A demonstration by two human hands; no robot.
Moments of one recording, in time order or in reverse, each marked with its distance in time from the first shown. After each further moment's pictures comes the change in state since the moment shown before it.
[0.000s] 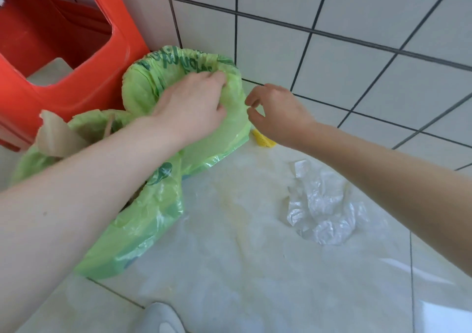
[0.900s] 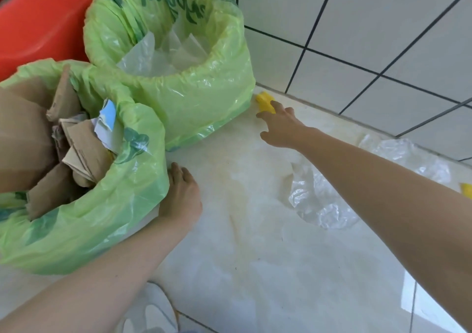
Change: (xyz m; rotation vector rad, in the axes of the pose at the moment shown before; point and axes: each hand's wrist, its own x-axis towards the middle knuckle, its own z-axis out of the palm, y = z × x) left_hand -0.127 -0.003 0.191 0.379 -0.635 -0.375; right_hand 0.003 0.104 0.136 -0.219 -0.522 0.219
